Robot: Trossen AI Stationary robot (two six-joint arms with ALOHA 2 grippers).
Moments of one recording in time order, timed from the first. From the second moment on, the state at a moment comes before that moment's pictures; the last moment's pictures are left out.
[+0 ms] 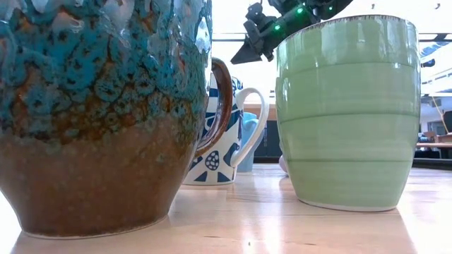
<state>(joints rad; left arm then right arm) 0.75 1.39 1.47 -0.89 0.00 0.89 -0.41 1.55 1.27 -0.09 0.00 -0.16</state>
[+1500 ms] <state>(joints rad) 0.77 1.50 1.47 -0.84 -0.02 0.72 -0.40 1.55 1.27 -0.08 -0.02 -0.15</state>
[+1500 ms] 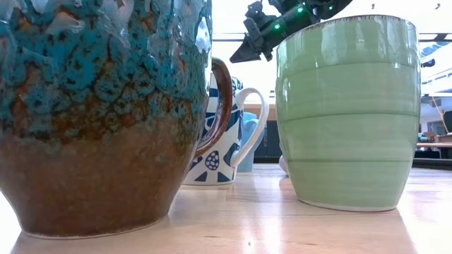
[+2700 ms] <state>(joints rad) 0.76 1.50 1.47 -0.83 -0.02 0.67 -0.40 1.55 1.27 -0.08 -0.02 -0.15</state>
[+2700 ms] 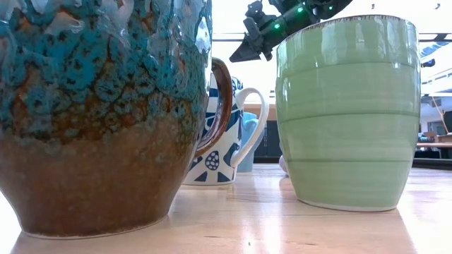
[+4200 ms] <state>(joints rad) 0.85 1.52 1.58 -0.94 0.09 0.62 -0.40 1.55 1.27 -0.03 -0.03 -0.15</state>
